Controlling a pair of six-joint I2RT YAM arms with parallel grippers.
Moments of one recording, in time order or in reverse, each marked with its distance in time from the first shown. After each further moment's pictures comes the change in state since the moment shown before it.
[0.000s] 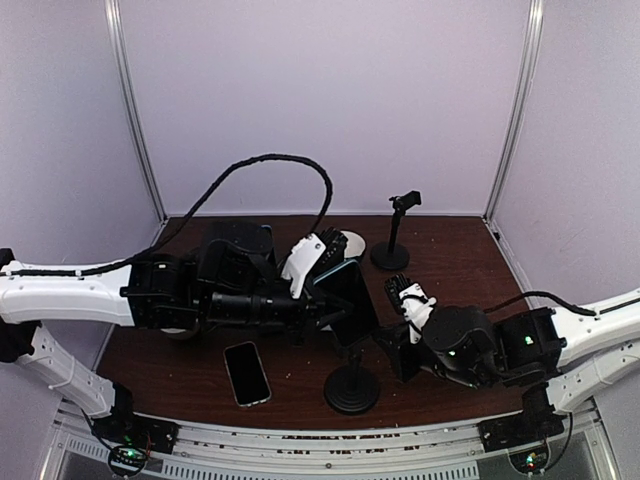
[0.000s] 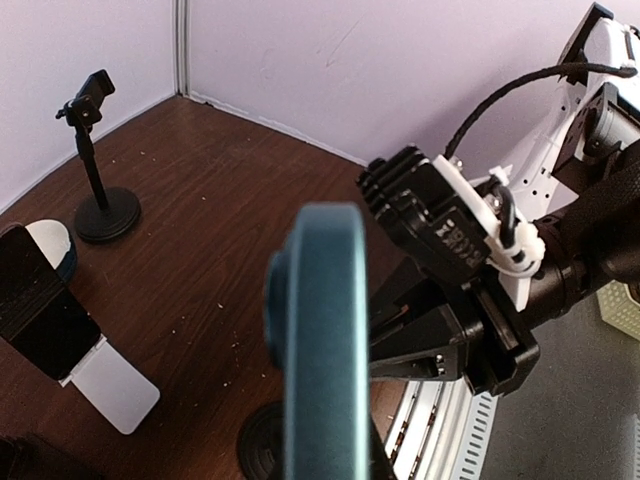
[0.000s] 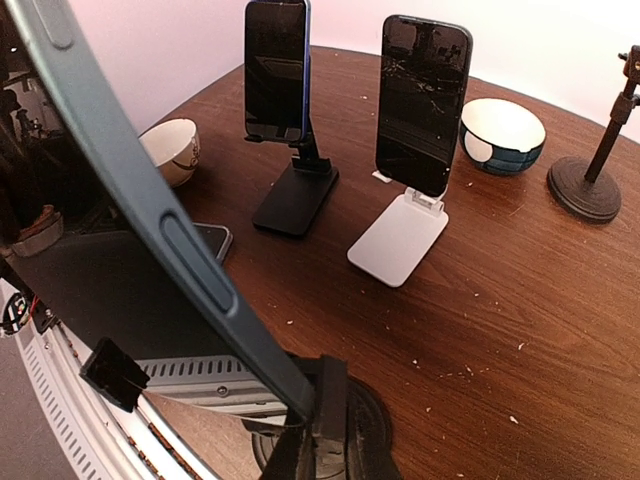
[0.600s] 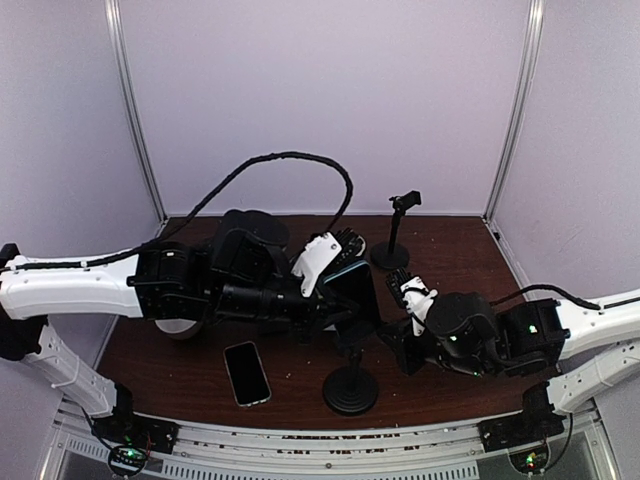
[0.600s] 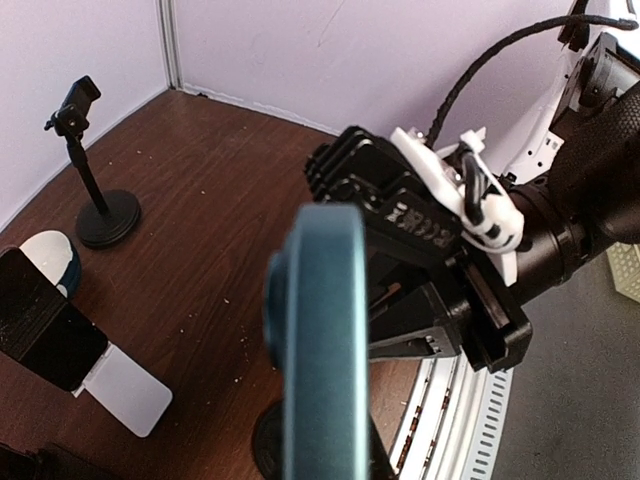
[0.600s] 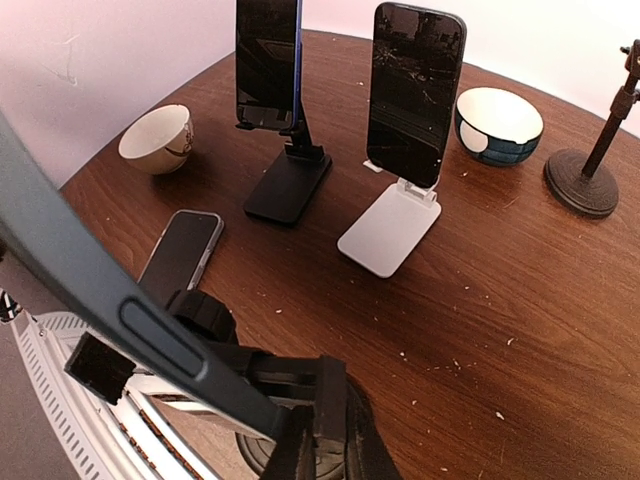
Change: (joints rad) left arm -0.011 0.063 0.115 -0.126 0.011 0.074; right arm -0.059 -0.018 0.027 -0.082 -0.072 -0.030
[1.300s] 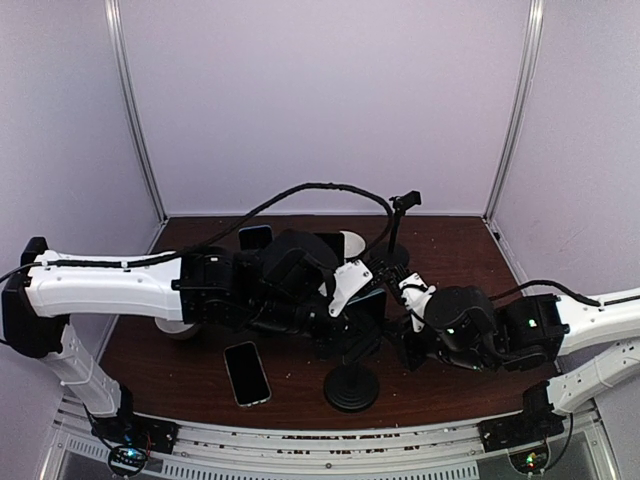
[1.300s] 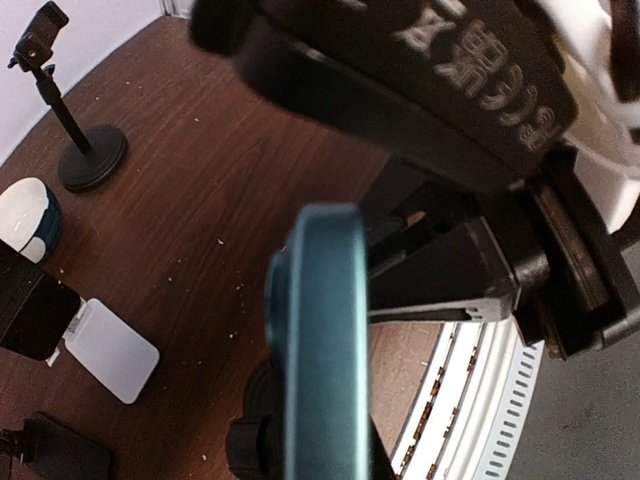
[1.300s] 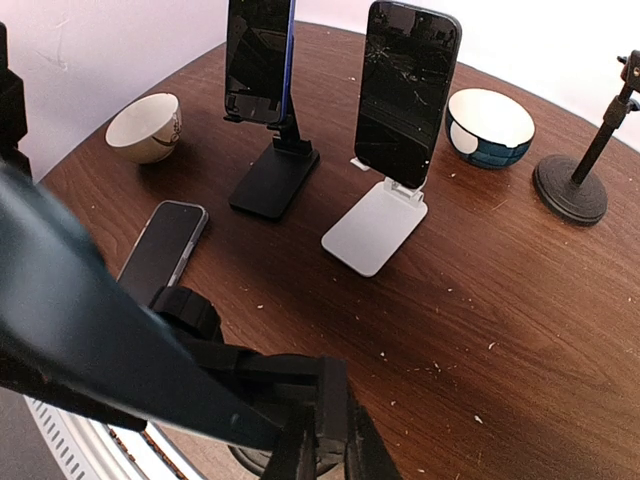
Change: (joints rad) left arm -0.018 0.172 0.119 -0.151 -0.039 -0.004; right arm -0.028 0.007 0.026 -0.031 -0.019 -0.049
